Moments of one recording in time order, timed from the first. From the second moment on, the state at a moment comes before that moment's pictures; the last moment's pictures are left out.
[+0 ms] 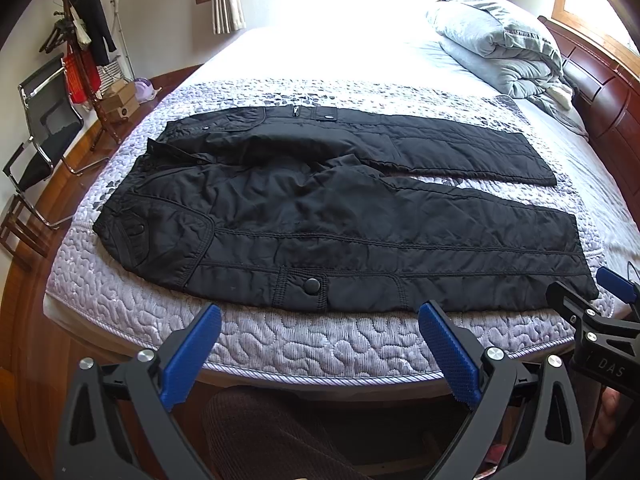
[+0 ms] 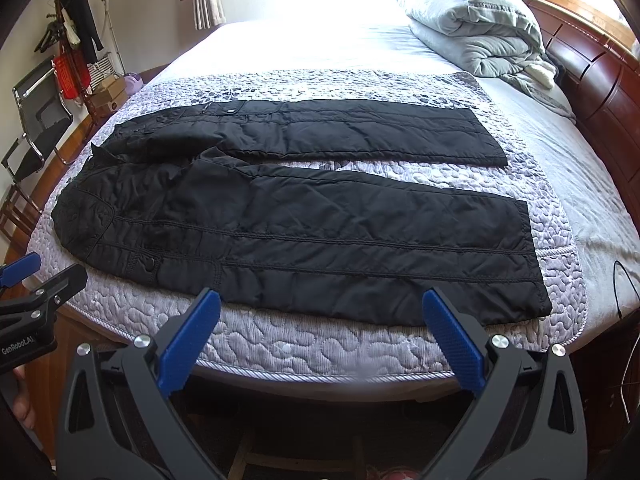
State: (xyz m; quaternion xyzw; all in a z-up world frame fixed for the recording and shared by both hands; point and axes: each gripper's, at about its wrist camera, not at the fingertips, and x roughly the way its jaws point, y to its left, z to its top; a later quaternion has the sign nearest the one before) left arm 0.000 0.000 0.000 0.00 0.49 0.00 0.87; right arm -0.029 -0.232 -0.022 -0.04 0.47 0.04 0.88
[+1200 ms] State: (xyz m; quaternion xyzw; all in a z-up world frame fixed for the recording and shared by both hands) left arm 0.000 0.000 0.000 0.00 0.49 0.00 0.87; right arm -0.026 -0.235 -0.025 -0.04 0.47 0.04 0.88
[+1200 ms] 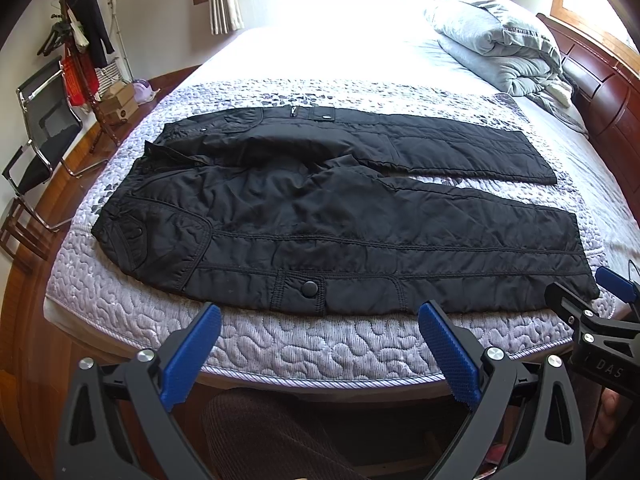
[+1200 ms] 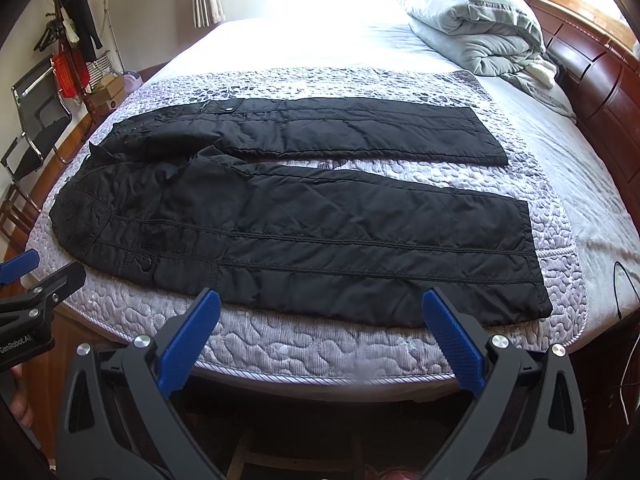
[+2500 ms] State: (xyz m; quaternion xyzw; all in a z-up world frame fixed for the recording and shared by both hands) left arm 0.155 0.099 0.020 -0.06 0.51 -0.01 0.86; right arm 0.145 -0.353 0.046 -0.06 0.40 -0.02 0.91
